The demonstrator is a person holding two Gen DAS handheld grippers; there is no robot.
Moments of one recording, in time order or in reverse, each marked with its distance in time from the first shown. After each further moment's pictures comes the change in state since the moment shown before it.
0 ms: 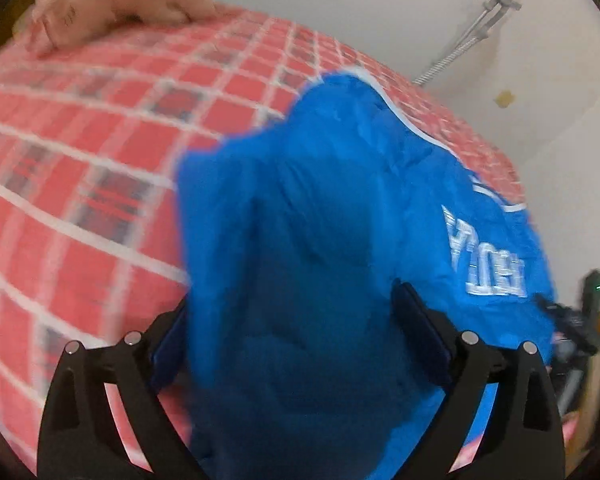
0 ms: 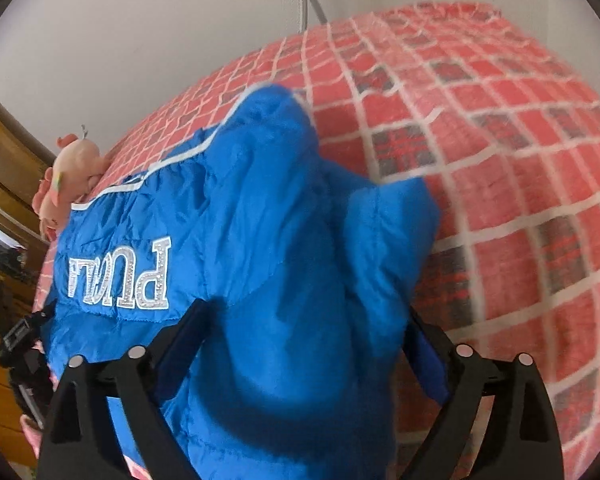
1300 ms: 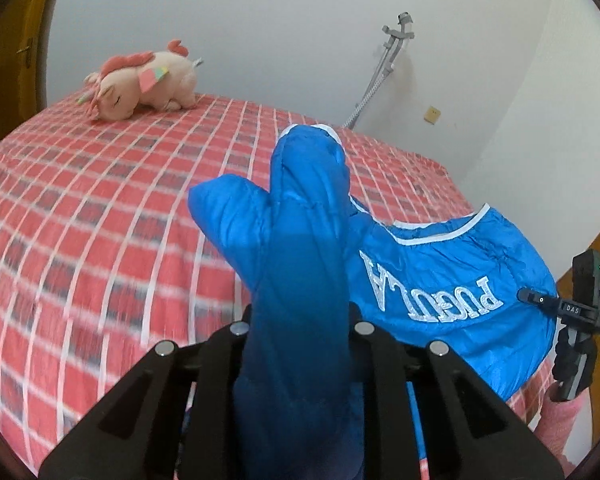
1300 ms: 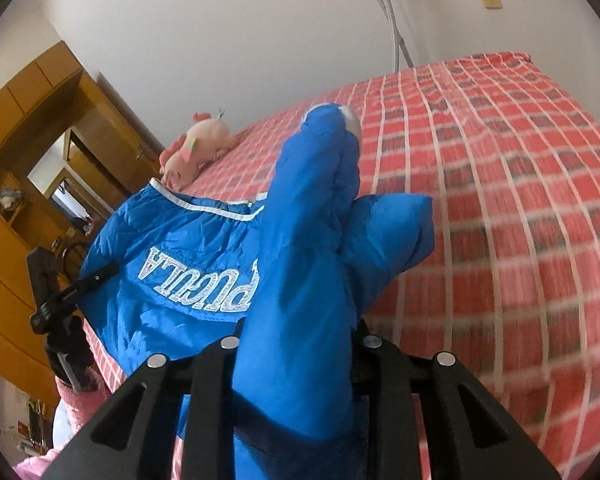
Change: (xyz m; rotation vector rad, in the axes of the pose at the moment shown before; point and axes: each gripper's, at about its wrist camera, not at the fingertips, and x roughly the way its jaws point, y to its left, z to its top) left arm -0.194 -0.050 -0.183 0.192 -0.267 -0.016; right arm -0.168 0.040 -0.168 -0.196 -0.110 0.210
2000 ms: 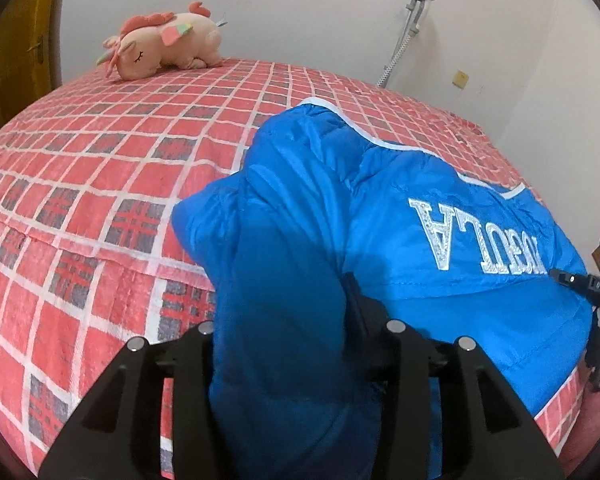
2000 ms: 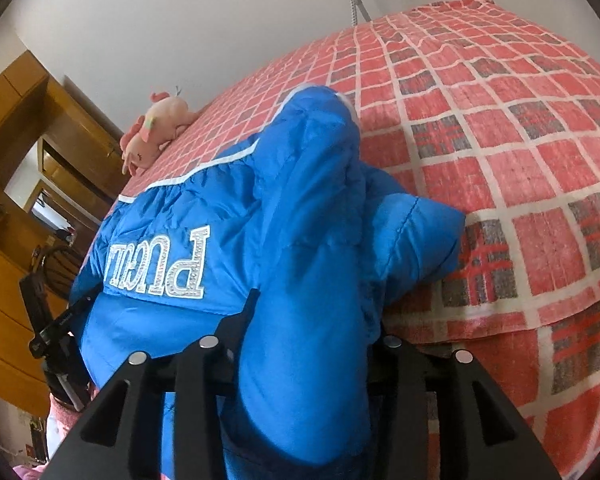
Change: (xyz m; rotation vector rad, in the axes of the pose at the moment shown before) left arm 0.052 0.033 -0.062 0.031 0.056 0.114; right arm 0.053 -0.044 -0.046 0.077 0.029 -0.060
